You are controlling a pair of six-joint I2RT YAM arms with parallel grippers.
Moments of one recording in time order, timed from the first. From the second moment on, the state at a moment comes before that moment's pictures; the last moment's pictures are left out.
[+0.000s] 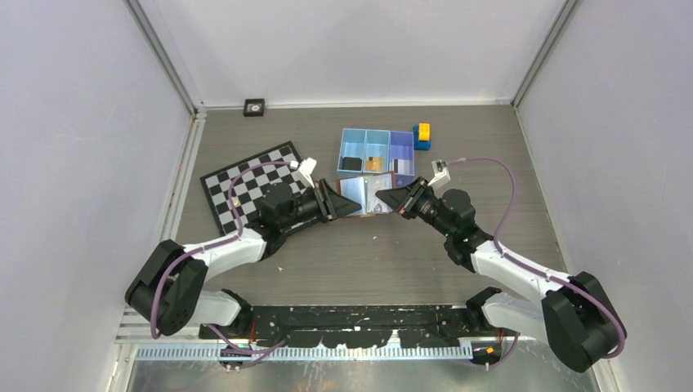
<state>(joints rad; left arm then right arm) -0.59 1.32 0.52 0.69 0.49 -0.99 0.52 1.08 0.41 0.59 -0.23 1.01</state>
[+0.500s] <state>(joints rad) -0.59 1.45 0.55 0.82 0.57 -1.04 0.51 1.20 0.37 0.85 -0.30 1.11</state>
